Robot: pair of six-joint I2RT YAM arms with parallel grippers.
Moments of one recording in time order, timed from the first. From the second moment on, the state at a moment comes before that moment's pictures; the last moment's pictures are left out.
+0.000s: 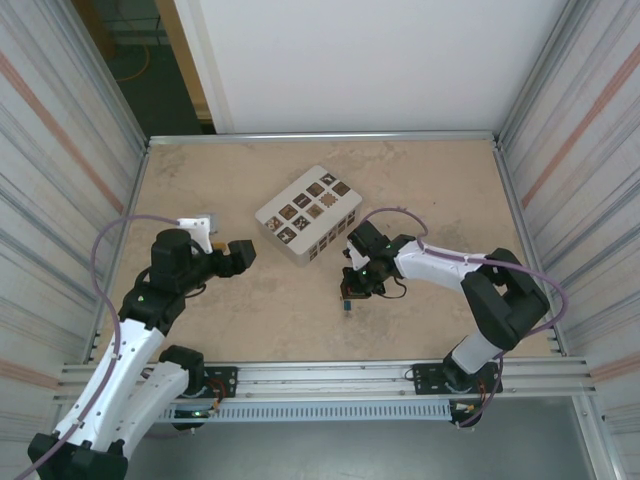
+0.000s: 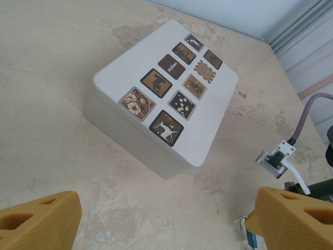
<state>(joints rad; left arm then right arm) -0.29 0.68 0.66 -0.48 0.24 -0.41 0.71 1.60 0.87 -0.54 -0.39 0.57</state>
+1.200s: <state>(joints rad) -0.29 0.68 0.66 -0.48 0.24 -0.42 0.71 1.52 0.87 -0.56 -0.32 0.57</state>
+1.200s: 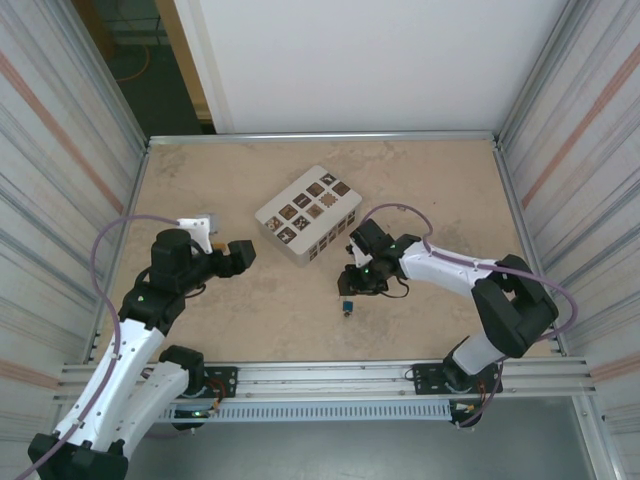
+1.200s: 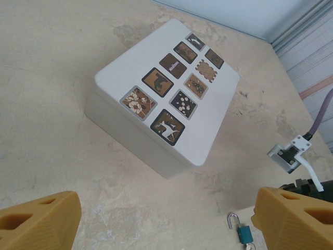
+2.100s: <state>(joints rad) -0.27 0.66 0.67 -0.53 0.18 -0.42 0.56 1.10 0.83 -0.57 -0.20 0.51</state>
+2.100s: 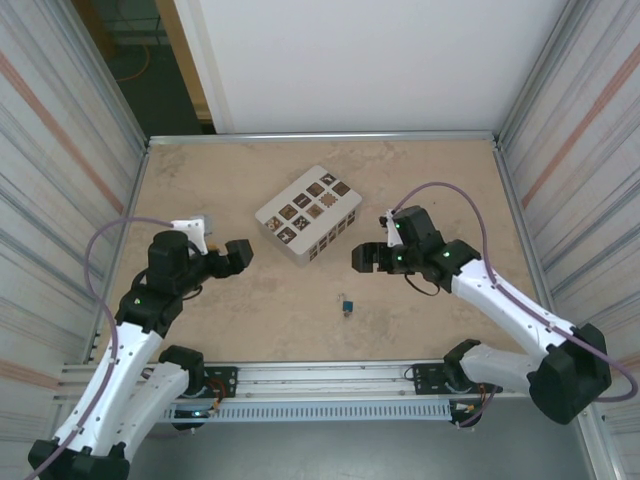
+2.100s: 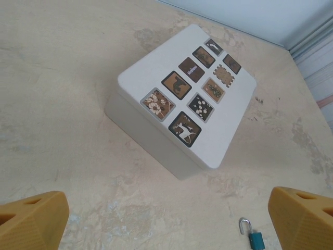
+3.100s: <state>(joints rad) -0.20 0.67 0.70 -0.46 -0.11 -0.34 0.15 0.78 0.56 -0.30 -0.06 0.25</state>
